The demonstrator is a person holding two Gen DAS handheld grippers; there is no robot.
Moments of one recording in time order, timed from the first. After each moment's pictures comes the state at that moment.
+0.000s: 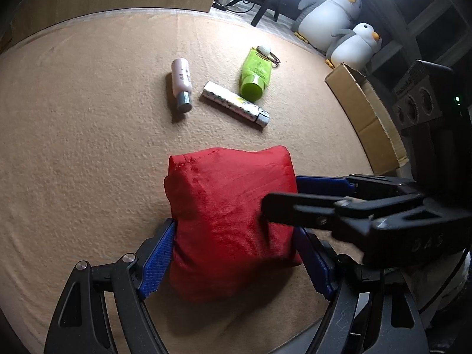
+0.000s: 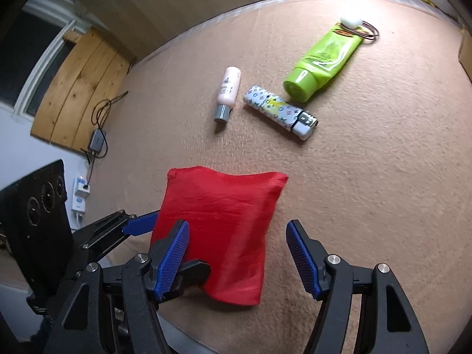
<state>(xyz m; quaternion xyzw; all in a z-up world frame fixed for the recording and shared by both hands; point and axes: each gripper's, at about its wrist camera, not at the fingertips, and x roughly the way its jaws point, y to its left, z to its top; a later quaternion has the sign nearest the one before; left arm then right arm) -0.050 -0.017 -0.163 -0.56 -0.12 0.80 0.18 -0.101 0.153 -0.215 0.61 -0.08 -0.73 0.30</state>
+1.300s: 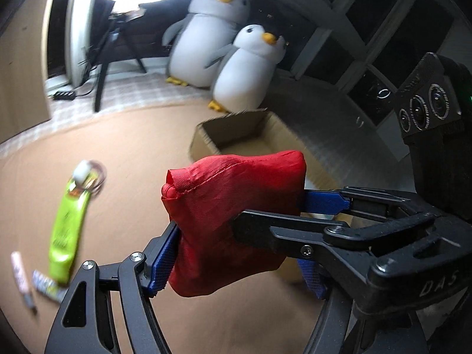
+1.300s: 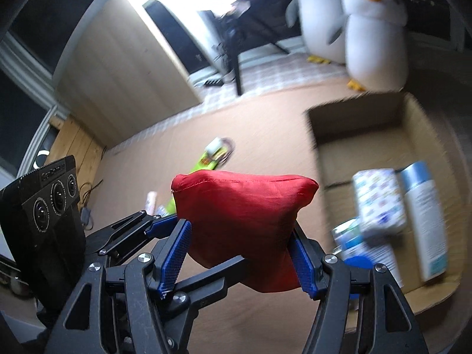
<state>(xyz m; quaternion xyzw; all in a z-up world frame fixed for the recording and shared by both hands) -0.183 0.241 -0.075 -0.47 -0.06 0.83 0.30 -0.176 0.363 -0.116 0.52 -0.13 -0.82 0.20</state>
